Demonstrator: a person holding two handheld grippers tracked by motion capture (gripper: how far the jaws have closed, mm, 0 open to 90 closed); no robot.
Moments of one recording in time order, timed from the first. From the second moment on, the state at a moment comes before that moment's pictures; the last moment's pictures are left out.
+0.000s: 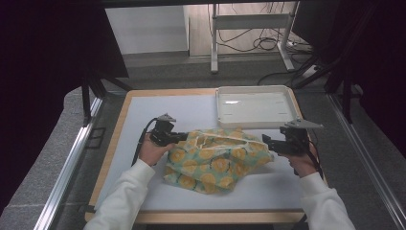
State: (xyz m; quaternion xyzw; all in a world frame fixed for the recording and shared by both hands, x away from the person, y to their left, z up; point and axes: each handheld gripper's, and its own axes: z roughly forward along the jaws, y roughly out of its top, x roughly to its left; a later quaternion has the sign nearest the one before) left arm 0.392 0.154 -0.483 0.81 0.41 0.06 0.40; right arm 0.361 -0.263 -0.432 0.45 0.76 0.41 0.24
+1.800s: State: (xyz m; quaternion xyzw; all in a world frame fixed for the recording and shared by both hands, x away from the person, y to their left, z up) left arm 0.384 0.149 -0.479 0.81 0.40 0.07 0.41; right arm 0.414 -0.176 -0.449 0.35 0.84 0.37 0.18
